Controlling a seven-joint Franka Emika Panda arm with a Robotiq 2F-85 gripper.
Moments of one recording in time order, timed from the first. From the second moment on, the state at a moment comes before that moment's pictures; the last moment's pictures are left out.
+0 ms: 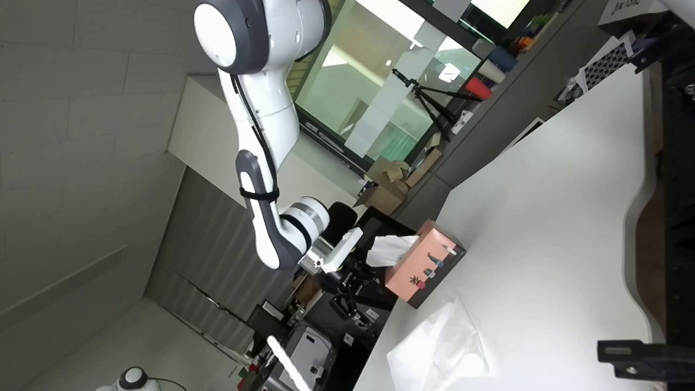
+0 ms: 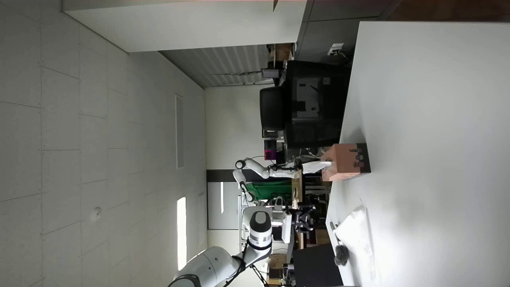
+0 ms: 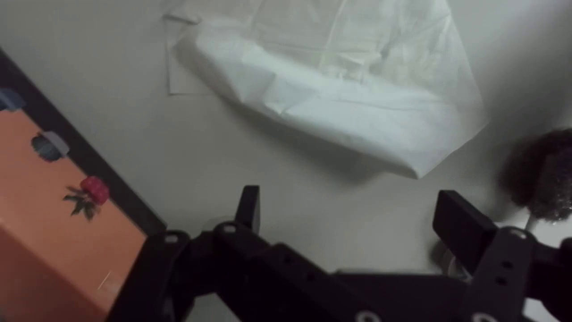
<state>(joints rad) 0.18 0.81 0.10 -1.46 0.00 2.33 -0.06</state>
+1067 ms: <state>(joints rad) -0.01 0.64 0.08 -1.55 -0.03 2.47 -0.31</state>
